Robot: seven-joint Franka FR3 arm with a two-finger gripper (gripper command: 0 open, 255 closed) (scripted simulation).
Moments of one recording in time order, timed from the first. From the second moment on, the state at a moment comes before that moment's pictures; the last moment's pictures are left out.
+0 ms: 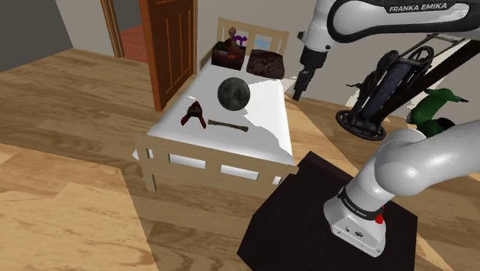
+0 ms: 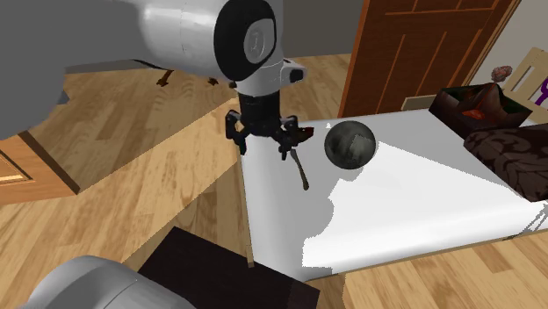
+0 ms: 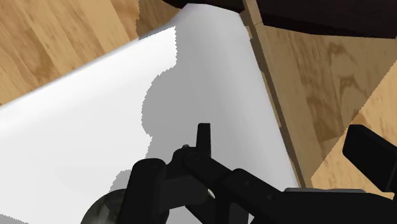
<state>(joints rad) -0.01 -0.64 -0.07 -2.48 -0.08 1.83 -0.23</state>
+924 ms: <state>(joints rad) 0.03 -0.09 -0.17 -2.32 -0.02 2.21 -0.47</state>
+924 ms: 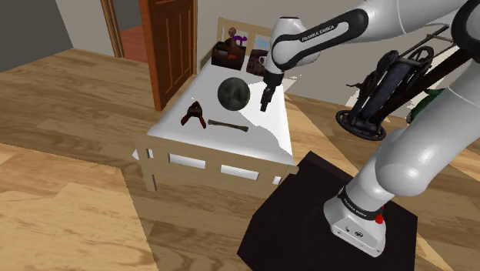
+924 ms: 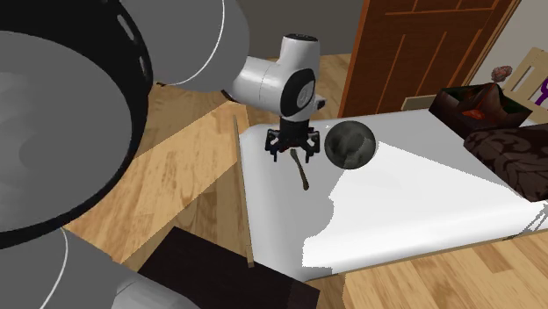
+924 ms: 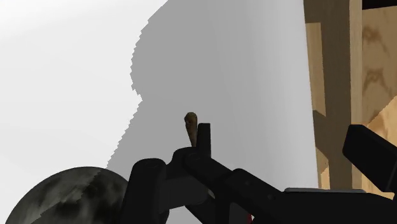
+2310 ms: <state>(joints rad) -0.02 0.69 -0.09 -1.70 0.14 2.33 -0.76</state>
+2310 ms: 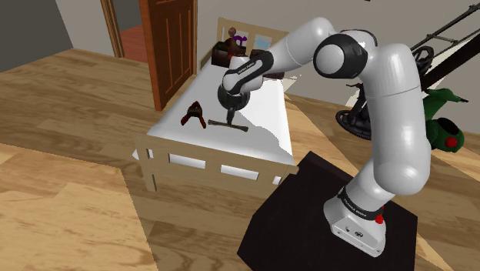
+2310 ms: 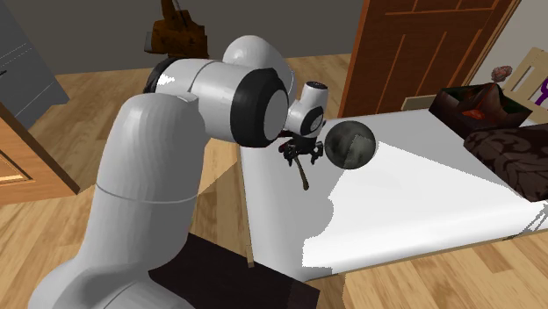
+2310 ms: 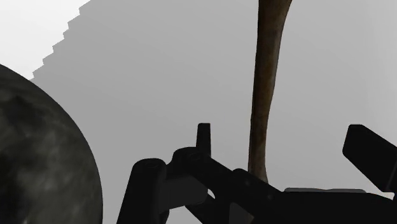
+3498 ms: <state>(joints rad) -0.03 0.76 -0.09 -1.67 0.15 2.37 -0.76</state>
